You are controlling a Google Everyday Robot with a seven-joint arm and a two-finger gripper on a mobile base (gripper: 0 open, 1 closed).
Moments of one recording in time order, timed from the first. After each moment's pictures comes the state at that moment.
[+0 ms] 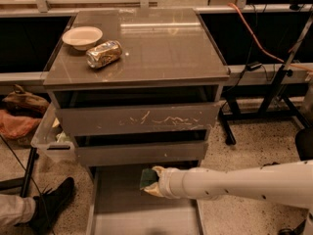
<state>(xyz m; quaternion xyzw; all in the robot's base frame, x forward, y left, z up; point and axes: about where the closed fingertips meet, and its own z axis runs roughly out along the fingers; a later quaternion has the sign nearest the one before) 0.509 -0.001 0.471 -0.54 0.75 0.13 0.37</state>
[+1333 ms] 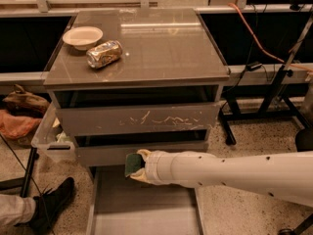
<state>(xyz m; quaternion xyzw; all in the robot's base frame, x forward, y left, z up) 0.507 0.051 0.594 -0.60 0.69 0.10 0.40</state>
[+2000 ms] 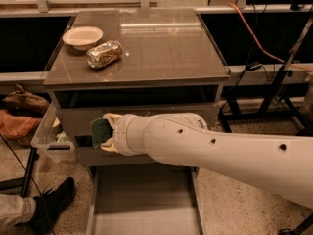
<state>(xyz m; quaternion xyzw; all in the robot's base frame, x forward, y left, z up) 0.509 0.127 0.769 -0.68 0.57 0.03 0.47</state>
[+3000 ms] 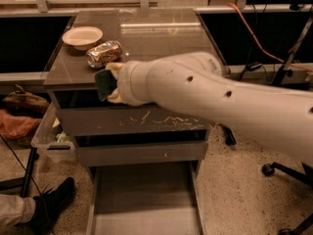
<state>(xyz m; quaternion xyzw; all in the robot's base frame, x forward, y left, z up) 0.574 0.104 0.883 -0.70 0.51 -0.08 0.50</state>
